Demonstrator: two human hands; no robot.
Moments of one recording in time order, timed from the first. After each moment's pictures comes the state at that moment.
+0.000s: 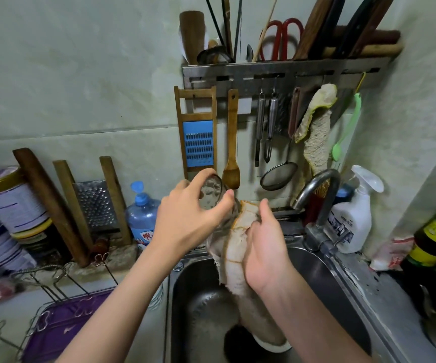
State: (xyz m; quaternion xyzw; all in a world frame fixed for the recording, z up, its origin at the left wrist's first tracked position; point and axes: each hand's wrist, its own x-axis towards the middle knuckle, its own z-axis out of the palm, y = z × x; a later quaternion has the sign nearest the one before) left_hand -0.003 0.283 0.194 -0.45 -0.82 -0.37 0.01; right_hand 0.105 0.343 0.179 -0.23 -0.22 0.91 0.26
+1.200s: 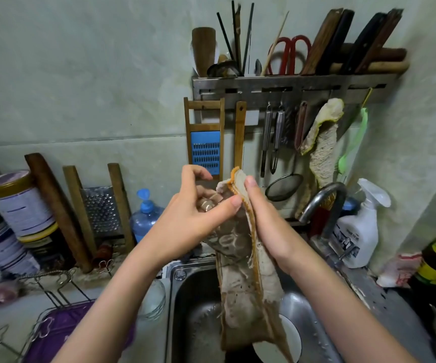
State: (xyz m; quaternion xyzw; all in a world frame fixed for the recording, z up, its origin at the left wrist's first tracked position) left_hand -0.002 0.263 0.225 -0.47 -0.68 -0.53 -0.17; right_hand 0.103 0.375 0.201 -0.15 -0.71 0.66 0.21
